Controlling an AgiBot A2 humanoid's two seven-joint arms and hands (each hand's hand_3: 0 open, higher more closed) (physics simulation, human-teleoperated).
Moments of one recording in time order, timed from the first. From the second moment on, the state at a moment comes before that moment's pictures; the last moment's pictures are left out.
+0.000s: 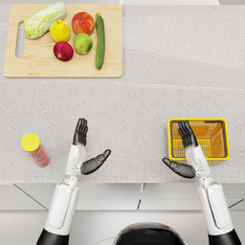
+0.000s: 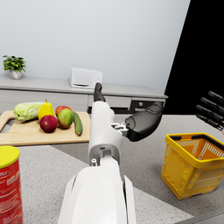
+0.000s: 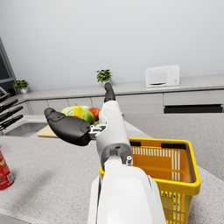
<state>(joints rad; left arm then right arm) 0.19 1.21 0.20 -1.80 1.00 0.10 0.10 0.19 -1.21 0.20 1.80 1.00 0.10 -0.10</state>
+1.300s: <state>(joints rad) 0.16 1.28 -0.38 -1.77 1.46 0.00 0.00 0.19 -1.26 -0.12 1.84 1.42 0.00 0.00</state>
